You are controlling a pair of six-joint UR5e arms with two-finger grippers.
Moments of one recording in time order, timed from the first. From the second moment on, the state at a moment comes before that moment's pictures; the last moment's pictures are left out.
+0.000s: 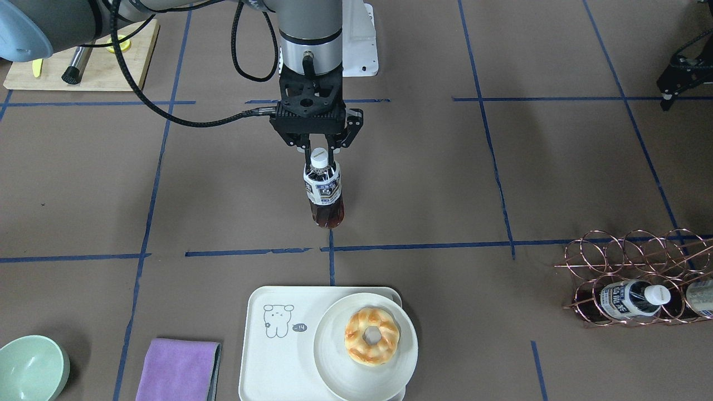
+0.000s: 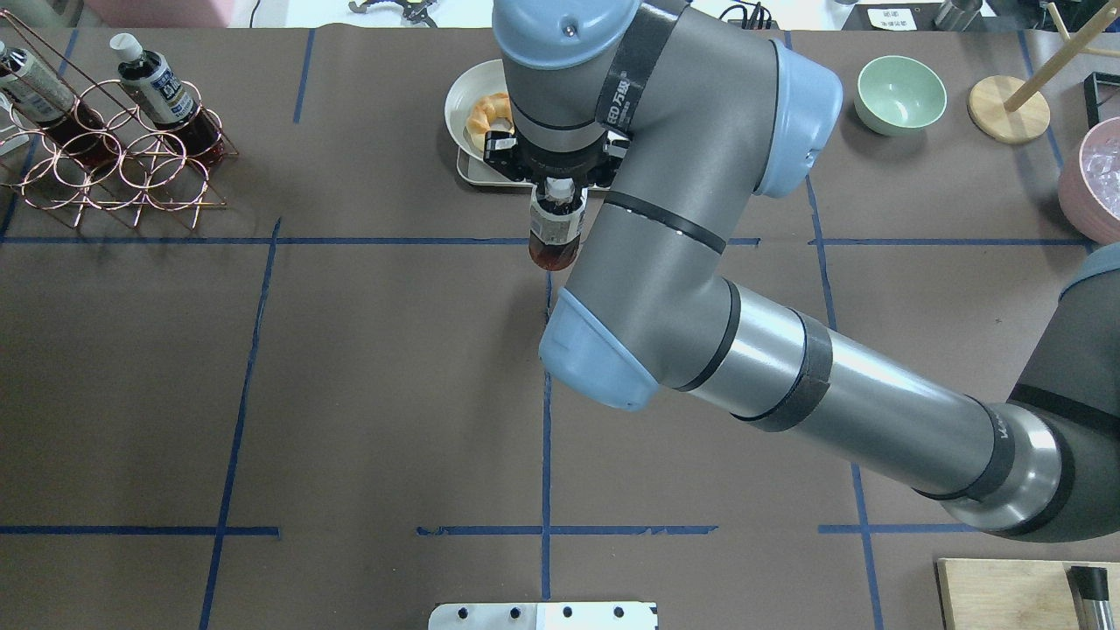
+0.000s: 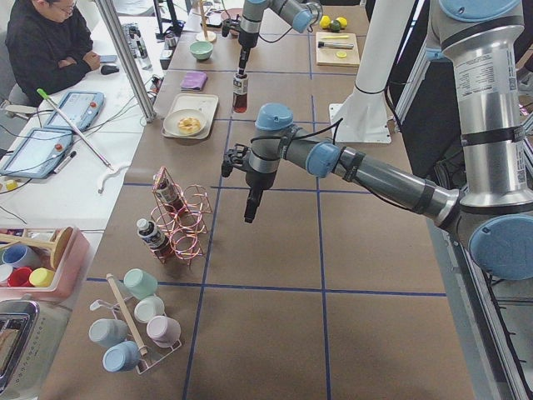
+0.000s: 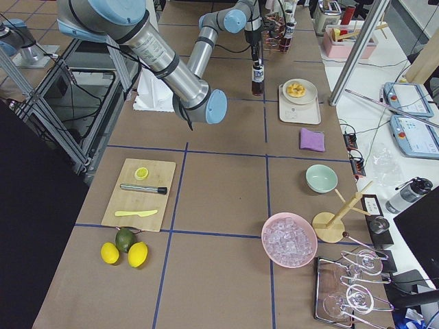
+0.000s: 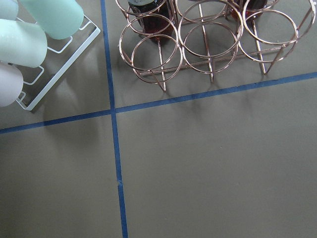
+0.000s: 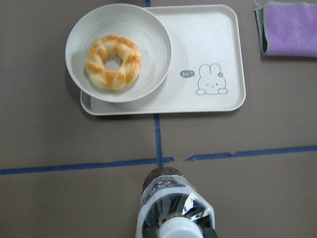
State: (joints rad) left arm -1.25 -1.36 -2.16 -1.64 -2.06 -0.37; right arm 0.66 -0.58 1.68 -1.89 1.77 1.17
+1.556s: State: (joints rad) left arm -1.26 -1.38 -2.17 -1.64 -2.06 -0.38; right arm 0.92 -0.45 1.06 -1.45 1.89 0.91
